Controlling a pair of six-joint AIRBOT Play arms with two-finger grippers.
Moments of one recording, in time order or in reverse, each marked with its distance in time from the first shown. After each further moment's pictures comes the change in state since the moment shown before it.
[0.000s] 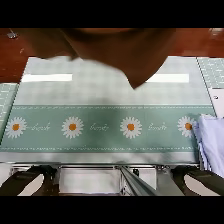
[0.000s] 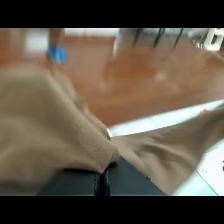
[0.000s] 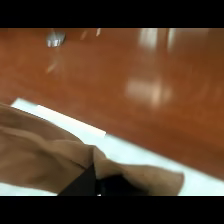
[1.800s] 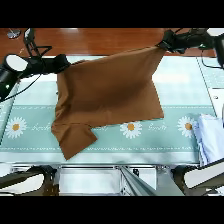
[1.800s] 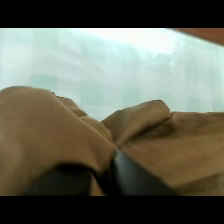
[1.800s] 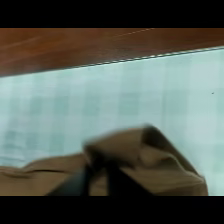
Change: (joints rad) left arm 0.006 -0.392 -0.575 0.075 0.401 -0.081; right arm -0.134 -0.624 -0.254 0.188 -0.282 0.079
